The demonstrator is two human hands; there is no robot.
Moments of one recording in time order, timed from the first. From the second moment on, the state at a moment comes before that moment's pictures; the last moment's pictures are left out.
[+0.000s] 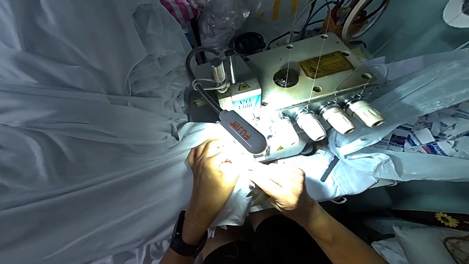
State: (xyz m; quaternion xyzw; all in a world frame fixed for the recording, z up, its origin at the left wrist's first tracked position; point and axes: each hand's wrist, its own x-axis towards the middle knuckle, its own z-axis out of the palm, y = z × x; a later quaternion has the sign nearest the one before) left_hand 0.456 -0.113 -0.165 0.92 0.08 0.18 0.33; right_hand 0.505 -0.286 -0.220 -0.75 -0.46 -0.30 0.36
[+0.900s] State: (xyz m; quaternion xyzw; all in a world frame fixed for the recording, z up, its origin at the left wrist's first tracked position) left_hand 0.468 -0.119 -0.163 0.91 0.11 0.22 0.32; right_hand 0.495 -0.284 -0.212 -0.79 -0.40 -0.28 0.36
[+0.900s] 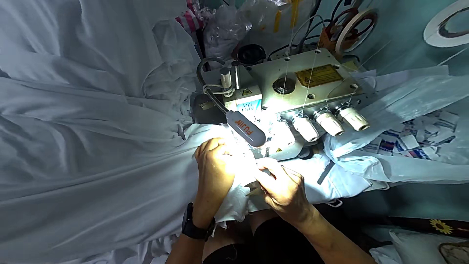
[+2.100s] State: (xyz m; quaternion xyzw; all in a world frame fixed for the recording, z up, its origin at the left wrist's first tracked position) left_hand 0.471 -0.090 -0.175 0.93 -0.02 0.24 0.29; right_hand 0.484 -0.273 -0.203 -0.85 -0.35 -0.26 0.31
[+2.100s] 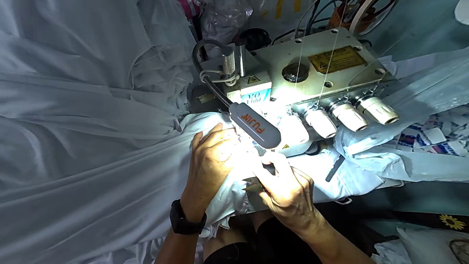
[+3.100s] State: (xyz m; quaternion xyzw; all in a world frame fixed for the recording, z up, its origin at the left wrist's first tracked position) left_hand 0.454 -0.053 -0.143 0.94 0.08 0.21 0.25; right_hand 0.469 -0.287 -0.183 -0.85 -0.27 -0.09 0.44
